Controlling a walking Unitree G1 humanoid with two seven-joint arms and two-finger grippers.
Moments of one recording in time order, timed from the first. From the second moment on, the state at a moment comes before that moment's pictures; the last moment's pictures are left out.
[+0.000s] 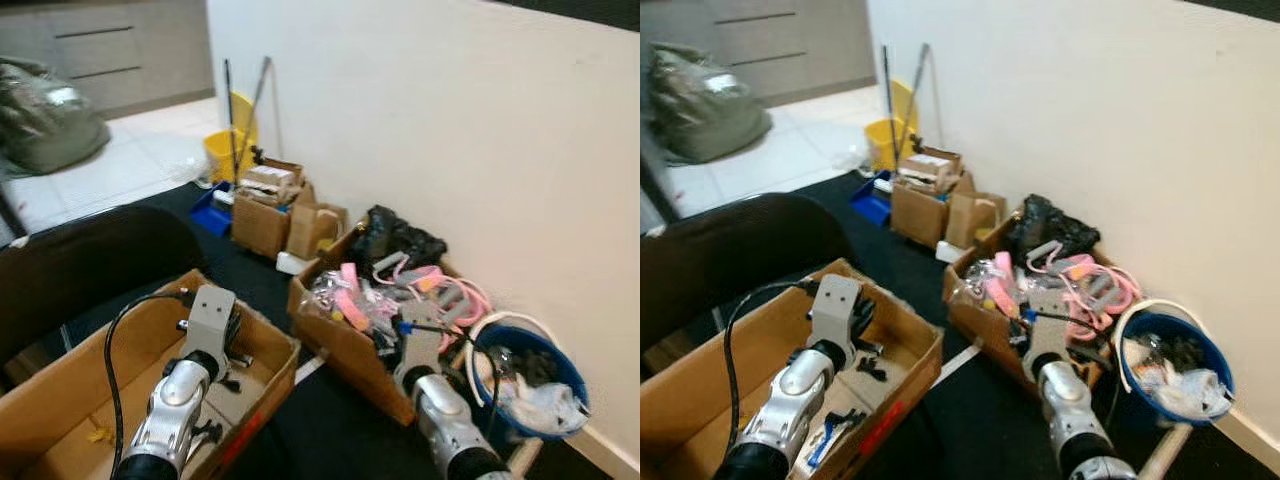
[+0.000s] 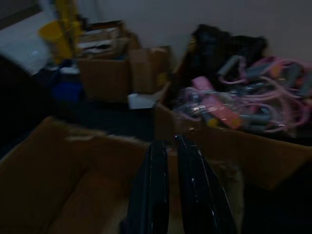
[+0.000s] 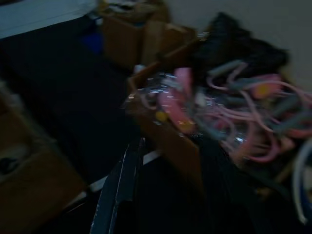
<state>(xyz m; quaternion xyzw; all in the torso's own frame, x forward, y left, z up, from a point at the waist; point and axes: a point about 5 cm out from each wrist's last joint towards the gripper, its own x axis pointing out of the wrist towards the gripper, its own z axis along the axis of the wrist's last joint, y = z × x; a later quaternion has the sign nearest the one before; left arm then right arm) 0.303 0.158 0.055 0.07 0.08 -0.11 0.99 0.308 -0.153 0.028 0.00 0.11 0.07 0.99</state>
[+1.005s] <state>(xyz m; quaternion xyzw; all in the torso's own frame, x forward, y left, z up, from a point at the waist) 0.306 0.151 0.060 0.09 0.07 -0.14 0.98 0.306 -0.154 0.029 0.00 0.11 0.05 0.99</state>
